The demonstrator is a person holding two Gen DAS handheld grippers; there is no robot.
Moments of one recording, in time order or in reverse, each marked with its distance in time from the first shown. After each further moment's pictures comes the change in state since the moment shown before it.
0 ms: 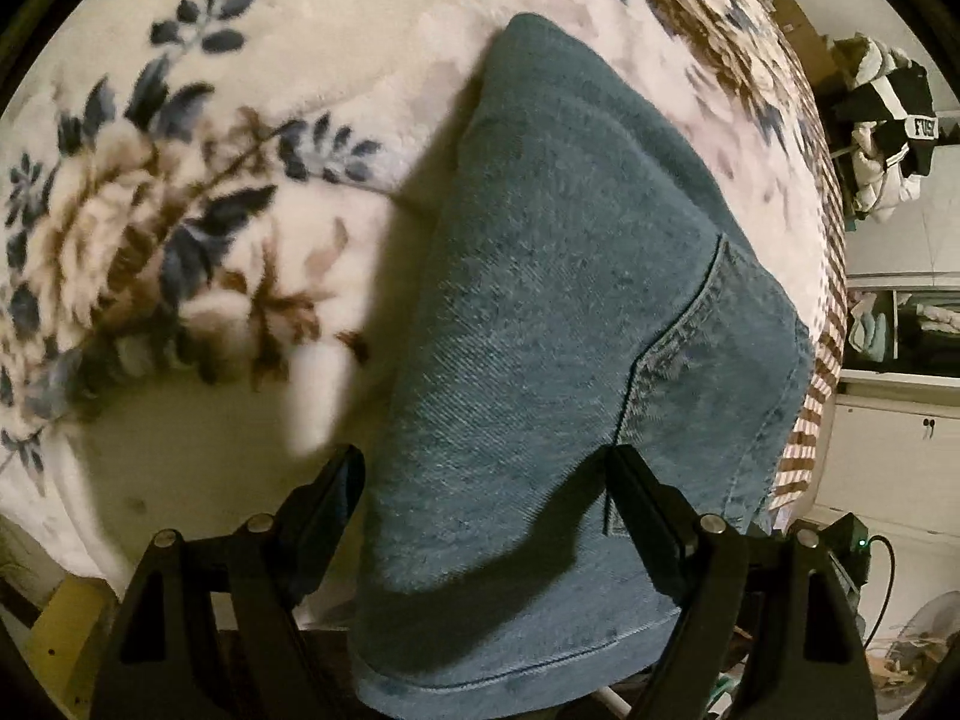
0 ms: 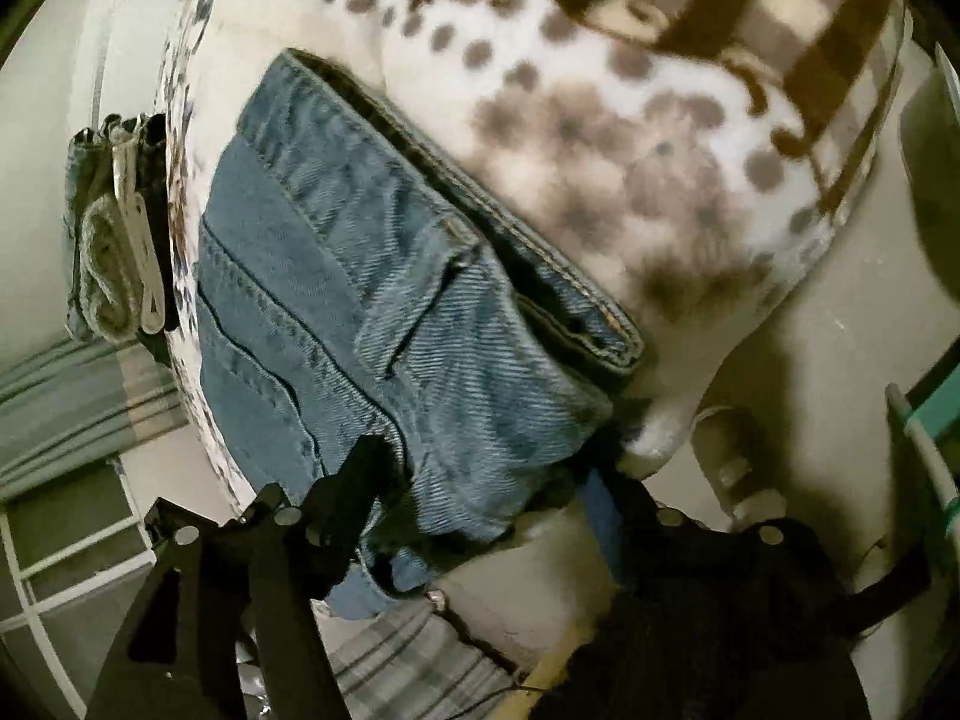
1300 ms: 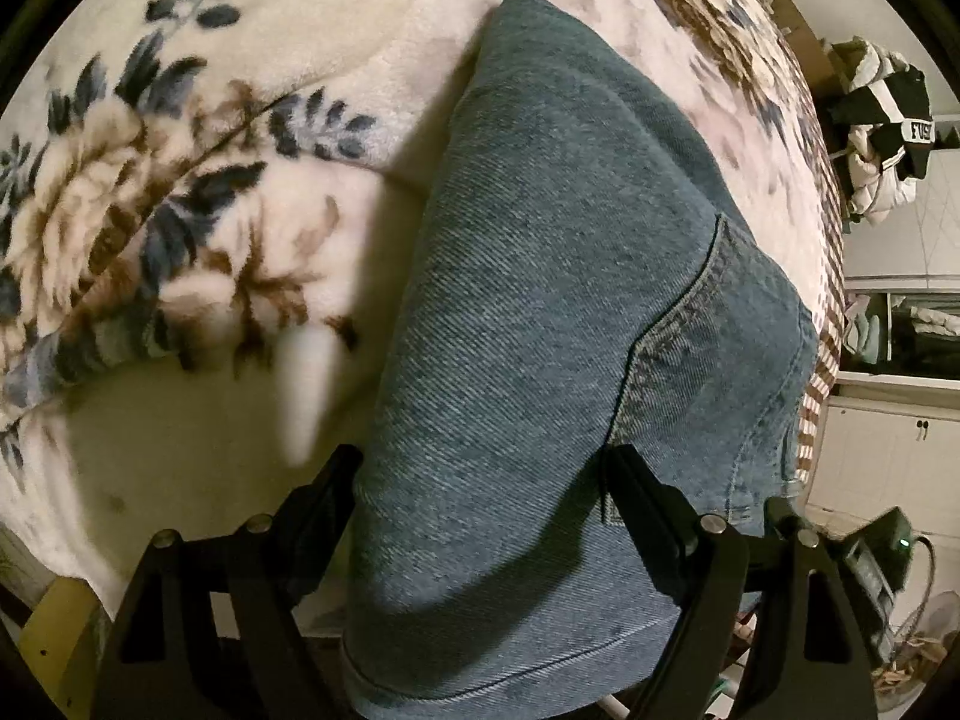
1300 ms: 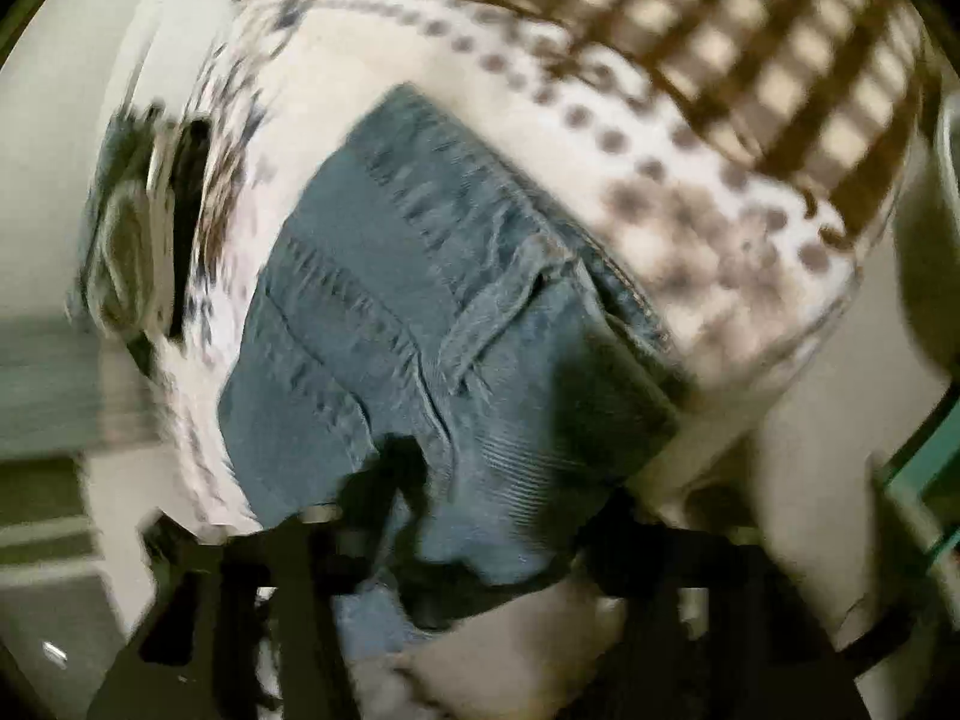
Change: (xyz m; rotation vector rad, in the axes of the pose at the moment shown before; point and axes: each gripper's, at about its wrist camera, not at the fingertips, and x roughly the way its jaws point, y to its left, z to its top) left arm 0.003 0.005 -0.003 -0.017 -0.006 -0.024; right arm -0.023 0.059 -0.016 -0.160 -0.208 -0.099
